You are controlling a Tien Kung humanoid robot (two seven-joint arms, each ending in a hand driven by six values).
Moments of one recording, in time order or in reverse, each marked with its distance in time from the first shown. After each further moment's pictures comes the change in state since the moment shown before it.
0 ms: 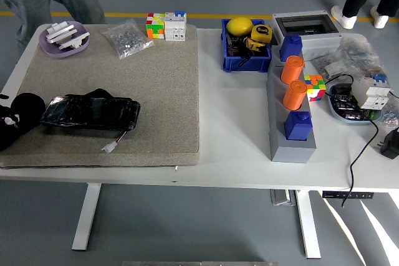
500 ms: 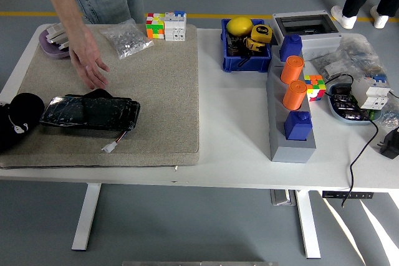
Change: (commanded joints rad) left arm -0.014 -0.019 0.011 0.047 0.012 0.009 0.011; right arm 0.002 0.001 0.030 0.000 -0.021 0.001 0.027
